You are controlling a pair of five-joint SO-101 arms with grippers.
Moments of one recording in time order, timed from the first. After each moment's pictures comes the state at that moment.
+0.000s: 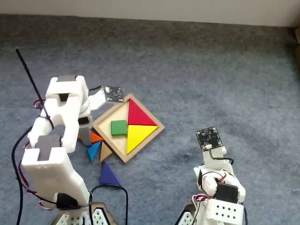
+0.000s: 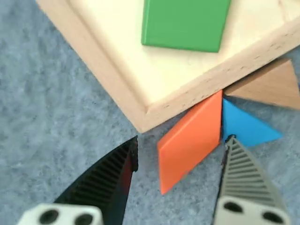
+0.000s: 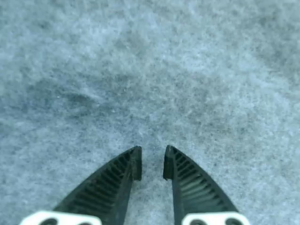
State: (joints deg) left arm -11.8 18.8 11.5 74.3 -75.1; right arm 5.2 -94.2 96.0 66.5 30.3
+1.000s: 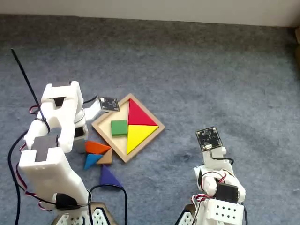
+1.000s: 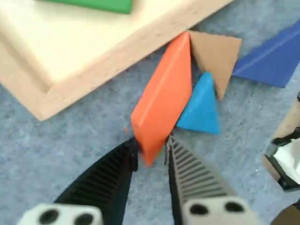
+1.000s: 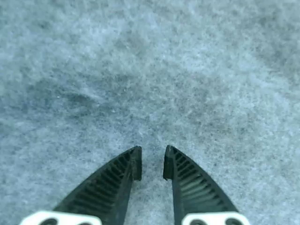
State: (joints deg) left arm -13.8 18.6 16.4 86.5 -74.8; right arm 5.2 -94.2 96.0 66.5 30.3
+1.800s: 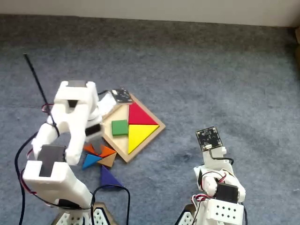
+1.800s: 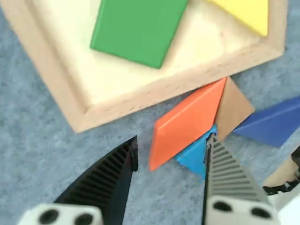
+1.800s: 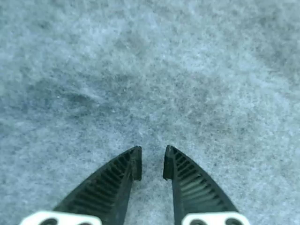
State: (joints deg) left arm -2.8 10.1 21.3 80.3 -53.4; right arm 5.2 -94.2 96.0 66.5 30.3
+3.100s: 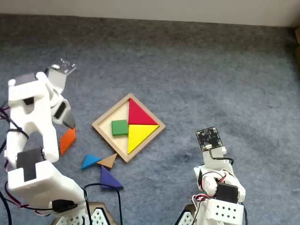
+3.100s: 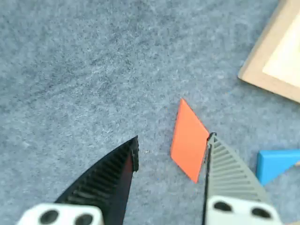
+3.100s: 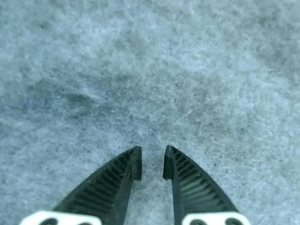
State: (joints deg) left arm -25.3 9.3 5.9 81.7 -38.8; right arm 5.2 -94.2 96.0 66.5 30.3
